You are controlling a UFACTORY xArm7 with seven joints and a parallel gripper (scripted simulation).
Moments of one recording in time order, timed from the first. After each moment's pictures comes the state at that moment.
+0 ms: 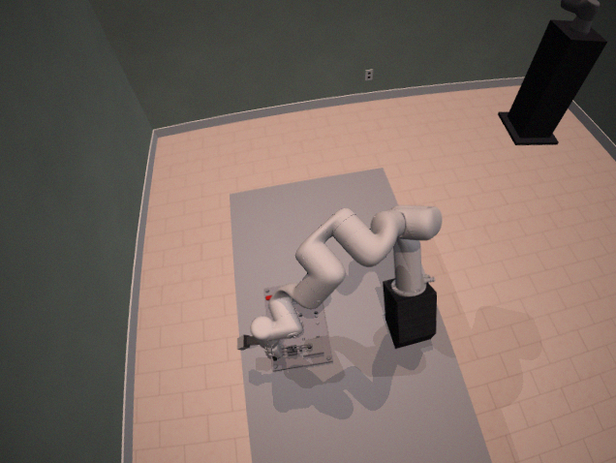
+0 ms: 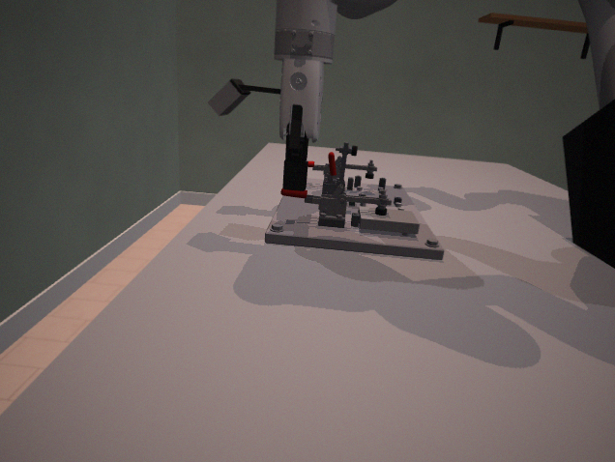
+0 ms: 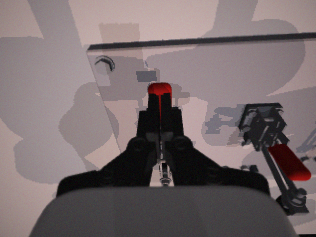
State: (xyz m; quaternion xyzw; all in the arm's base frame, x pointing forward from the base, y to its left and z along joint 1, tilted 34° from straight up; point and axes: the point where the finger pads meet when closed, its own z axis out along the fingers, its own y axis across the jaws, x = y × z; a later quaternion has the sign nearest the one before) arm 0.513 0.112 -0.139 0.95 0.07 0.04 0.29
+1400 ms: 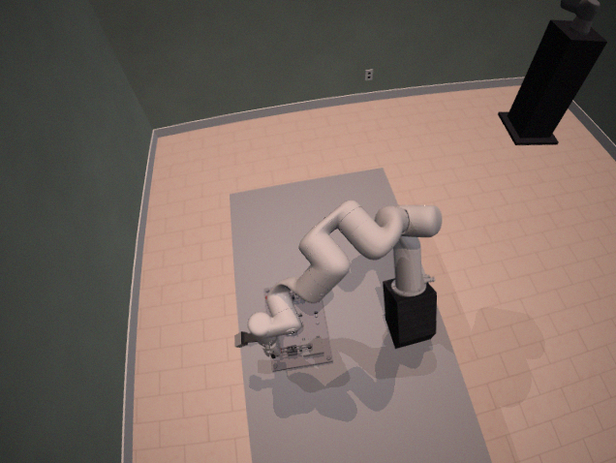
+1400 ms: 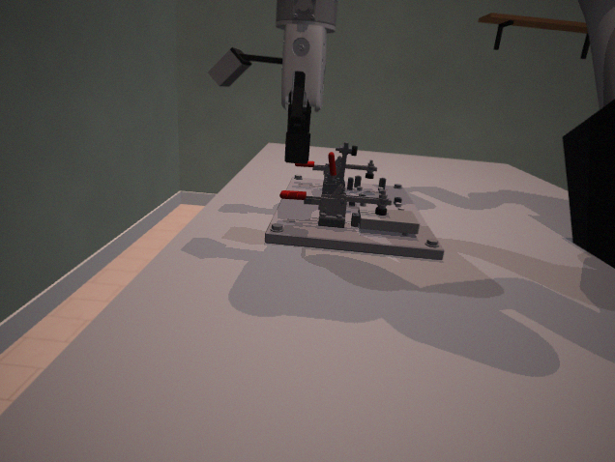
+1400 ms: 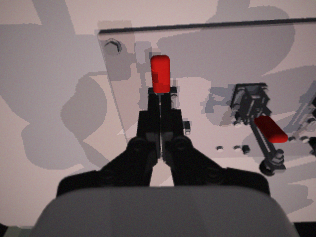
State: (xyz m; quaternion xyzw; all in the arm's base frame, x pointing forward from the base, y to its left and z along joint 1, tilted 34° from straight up) arm 0.508 0.133 -0.108 0.95 0.07 0.04 0.29
